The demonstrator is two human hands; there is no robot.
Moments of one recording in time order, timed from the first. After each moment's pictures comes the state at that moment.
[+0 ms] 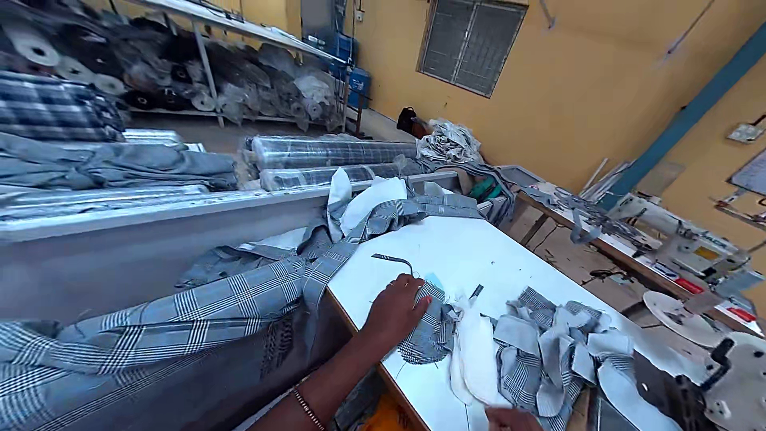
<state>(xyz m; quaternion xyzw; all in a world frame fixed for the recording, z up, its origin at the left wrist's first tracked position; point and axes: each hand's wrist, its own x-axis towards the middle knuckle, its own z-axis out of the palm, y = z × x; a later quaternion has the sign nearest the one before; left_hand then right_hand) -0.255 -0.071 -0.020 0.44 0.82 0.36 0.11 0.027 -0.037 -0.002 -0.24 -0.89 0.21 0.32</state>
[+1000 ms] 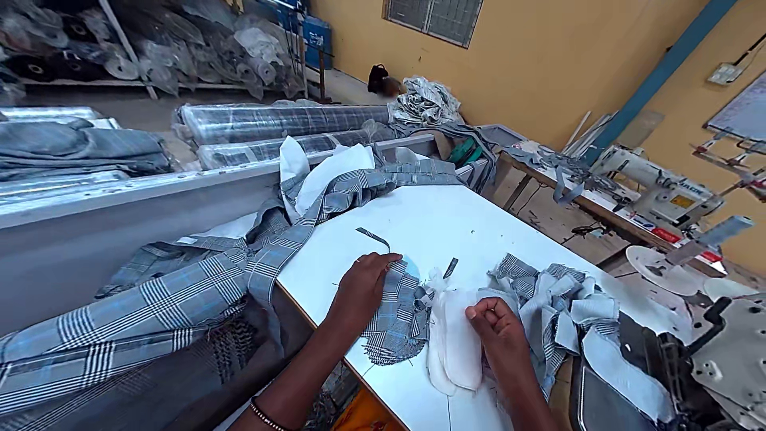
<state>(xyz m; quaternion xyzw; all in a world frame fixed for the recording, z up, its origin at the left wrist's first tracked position) -0.258 -0.059 -0.042 0.47 0.75 0.46 -0.08 -0.045 0.064 -0.008 -0.30 -0.69 0.57 0.32</state>
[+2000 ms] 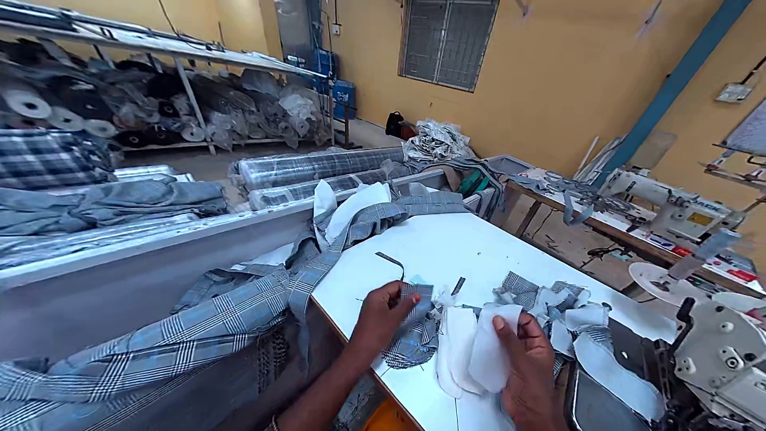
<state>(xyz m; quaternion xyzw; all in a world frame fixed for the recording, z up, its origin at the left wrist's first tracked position) -0.225 -0.076 -0.014 0.35 0.66 0.64 0.16 -0.034 0.039 0.015 -0.21 -0.56 0.62 0.52</state>
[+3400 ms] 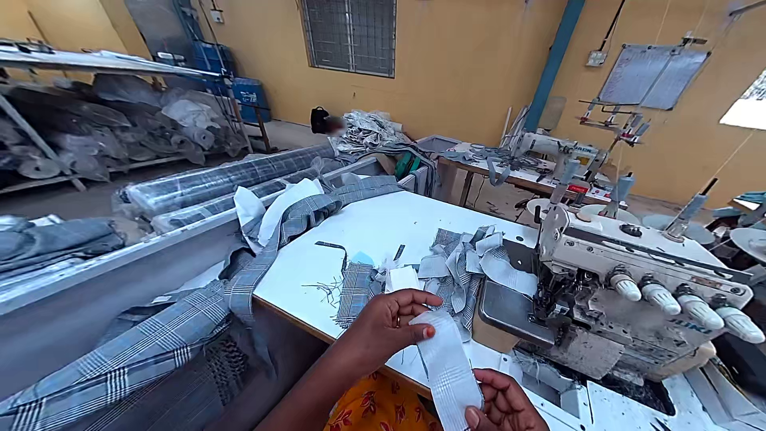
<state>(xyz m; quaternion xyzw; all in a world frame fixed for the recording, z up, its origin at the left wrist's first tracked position) -0.108 -0.114 0.062 0.48 0.51 0.56 0.45 0.127 -0.092 0.004 -0.24 -0.58 0.65 0.43</state>
